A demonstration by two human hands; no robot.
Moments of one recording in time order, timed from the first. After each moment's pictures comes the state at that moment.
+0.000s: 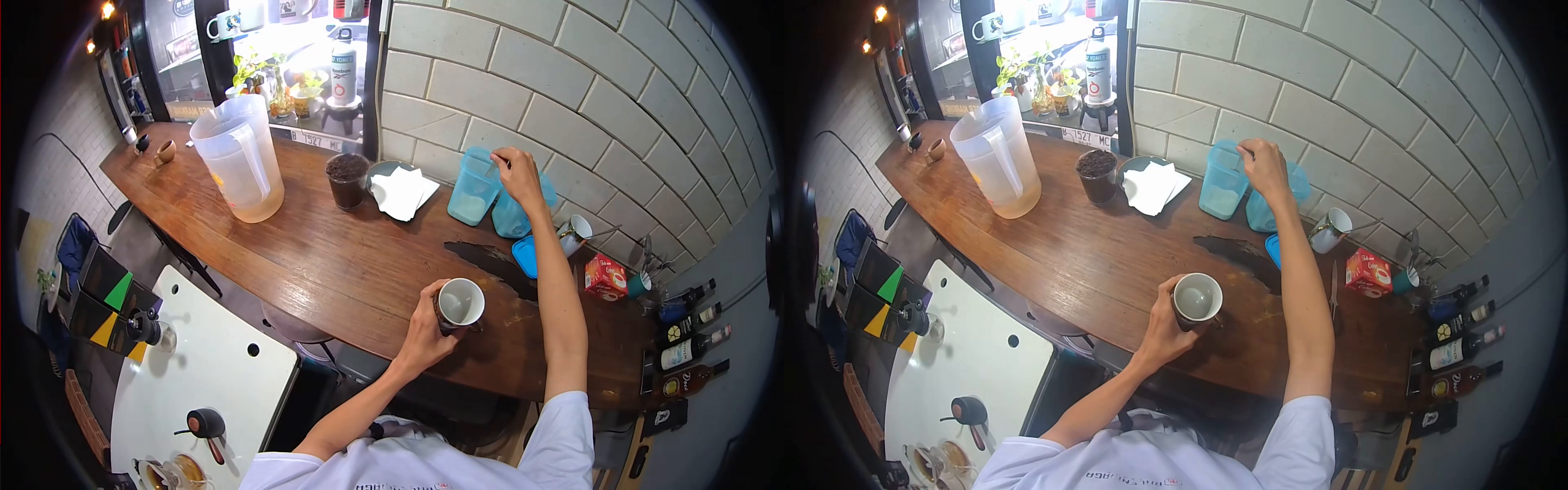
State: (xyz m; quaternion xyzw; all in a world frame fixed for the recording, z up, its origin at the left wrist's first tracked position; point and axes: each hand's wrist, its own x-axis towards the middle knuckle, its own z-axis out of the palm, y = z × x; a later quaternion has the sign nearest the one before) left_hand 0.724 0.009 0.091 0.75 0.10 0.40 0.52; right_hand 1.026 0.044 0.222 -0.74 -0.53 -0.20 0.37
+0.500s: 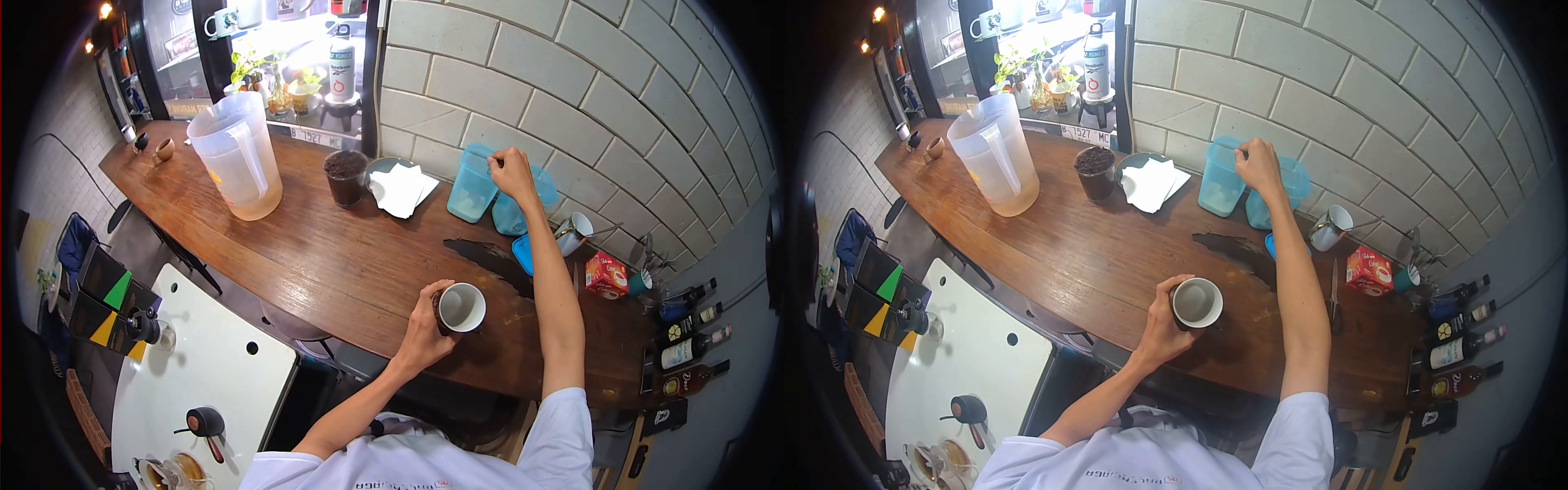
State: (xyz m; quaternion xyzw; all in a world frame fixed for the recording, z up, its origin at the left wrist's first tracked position) left_hand 0.723 0.008 0.090 0.74 0.09 0.41 0.52; right_hand 1.033 0.055 0.210 -0.80 -0.49 -0.14 0.31
